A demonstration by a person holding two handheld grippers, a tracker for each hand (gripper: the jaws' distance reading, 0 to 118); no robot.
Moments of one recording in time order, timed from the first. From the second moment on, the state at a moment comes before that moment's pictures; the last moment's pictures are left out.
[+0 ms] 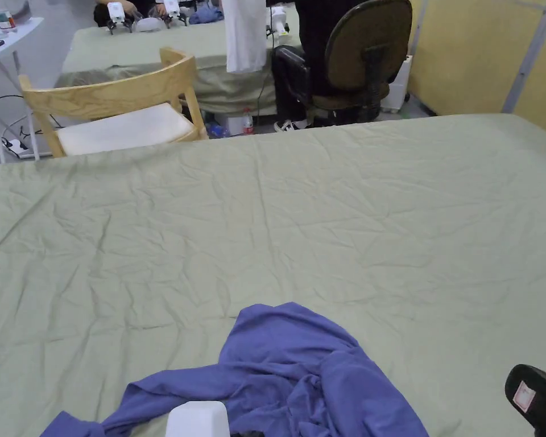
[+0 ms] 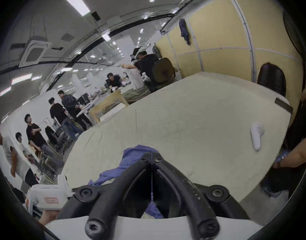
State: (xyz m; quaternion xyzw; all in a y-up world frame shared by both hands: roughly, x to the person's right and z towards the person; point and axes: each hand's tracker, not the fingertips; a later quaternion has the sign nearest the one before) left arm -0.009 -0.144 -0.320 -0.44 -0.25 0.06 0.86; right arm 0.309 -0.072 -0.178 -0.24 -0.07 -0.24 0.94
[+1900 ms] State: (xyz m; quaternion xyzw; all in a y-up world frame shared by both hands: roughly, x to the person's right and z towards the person) left arm -0.112 0.102 -0.364 -0.16 -0.16 0.06 0.97; right arm 0.243 0.072 -0.223 -0.16 0.00 -0.05 0.99
